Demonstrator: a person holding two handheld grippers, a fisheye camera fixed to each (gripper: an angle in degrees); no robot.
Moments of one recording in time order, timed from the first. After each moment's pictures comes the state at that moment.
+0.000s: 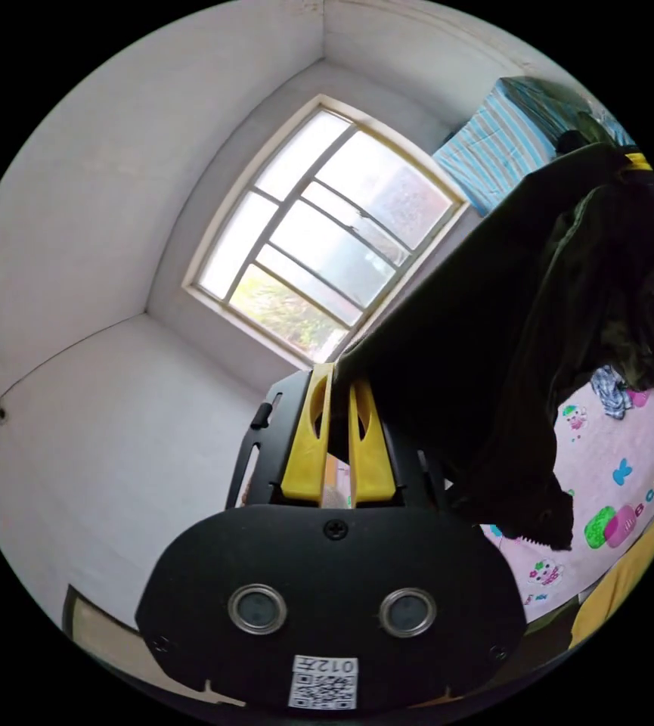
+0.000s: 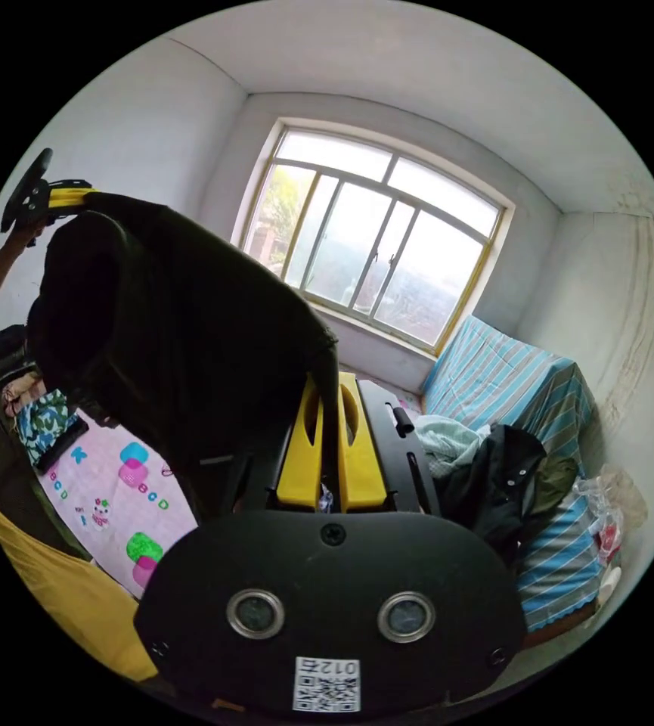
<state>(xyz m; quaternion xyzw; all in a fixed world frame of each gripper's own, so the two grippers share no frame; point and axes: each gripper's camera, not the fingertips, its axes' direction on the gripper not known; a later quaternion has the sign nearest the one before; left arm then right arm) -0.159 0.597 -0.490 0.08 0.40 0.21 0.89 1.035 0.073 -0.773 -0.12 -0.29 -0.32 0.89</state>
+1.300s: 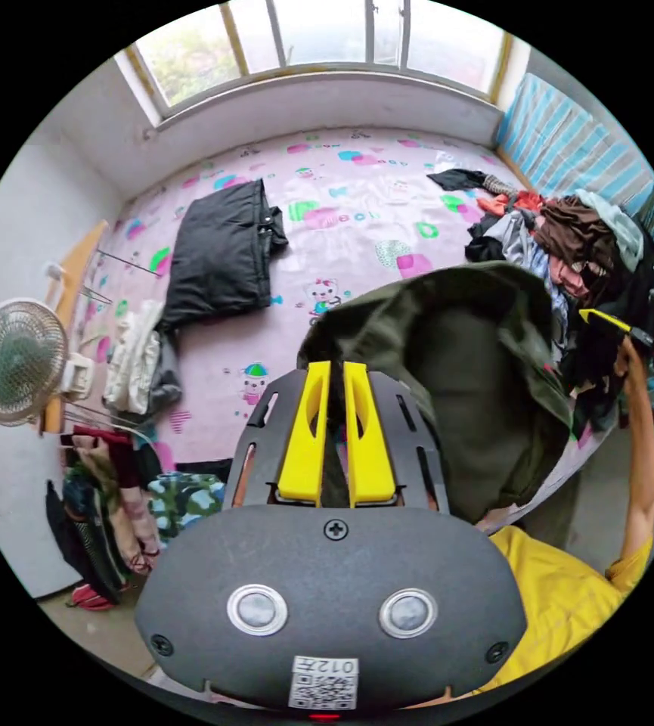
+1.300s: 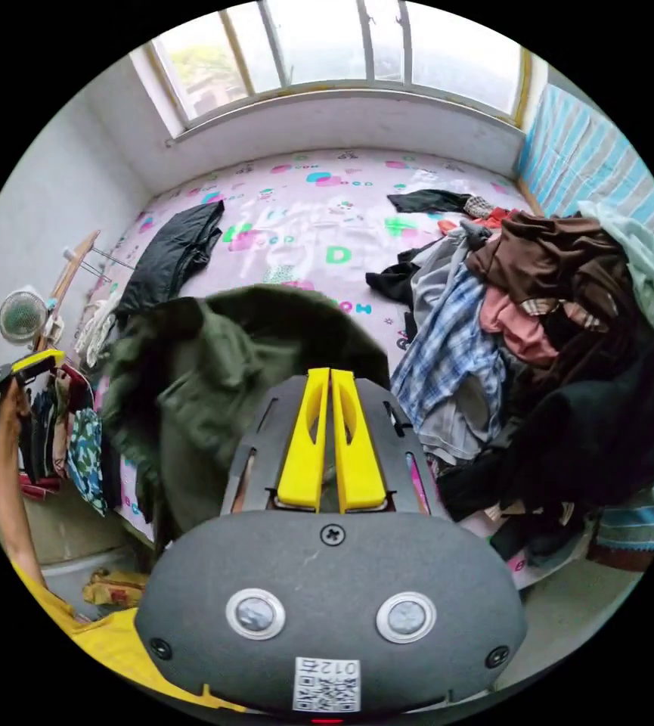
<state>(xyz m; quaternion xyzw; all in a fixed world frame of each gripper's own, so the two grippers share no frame) 0.205 0.425 -0.212 -0.41 0.62 0.20 0.64 0.778 0.266 -0.443 -0.53 -0.26 -0.23 0.77</state>
